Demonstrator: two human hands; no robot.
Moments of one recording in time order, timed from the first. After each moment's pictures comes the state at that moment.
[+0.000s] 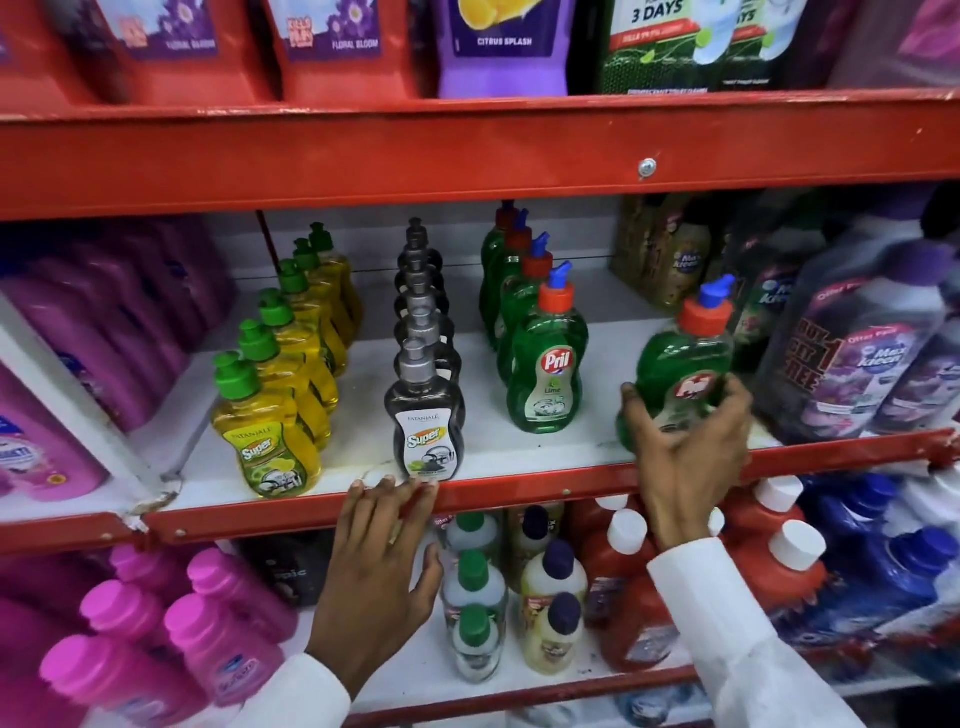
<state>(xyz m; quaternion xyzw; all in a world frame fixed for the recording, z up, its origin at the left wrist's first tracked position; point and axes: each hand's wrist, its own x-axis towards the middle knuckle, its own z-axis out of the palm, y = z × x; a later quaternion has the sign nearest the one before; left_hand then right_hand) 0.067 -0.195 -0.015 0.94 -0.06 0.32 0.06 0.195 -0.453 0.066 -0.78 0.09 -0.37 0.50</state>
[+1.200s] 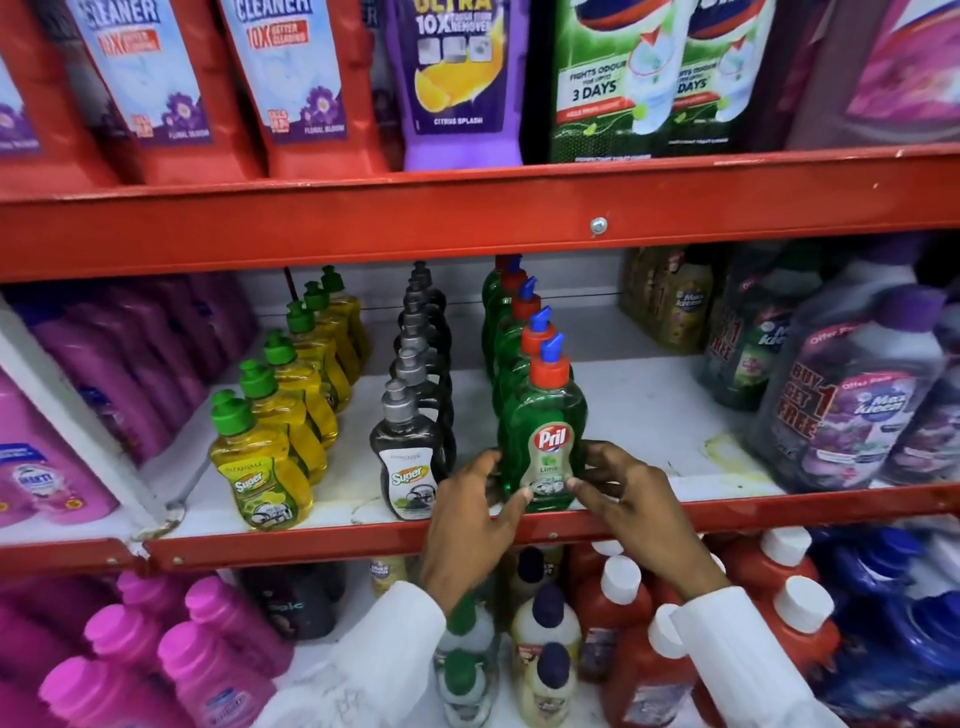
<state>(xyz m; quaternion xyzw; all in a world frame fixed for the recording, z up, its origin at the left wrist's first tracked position) 0.150 -0.282 0.051 0.89 0.04 0.19 0.40 0.220 -0.476 0.048 -0.85 -0.23 -0.04 0.48</state>
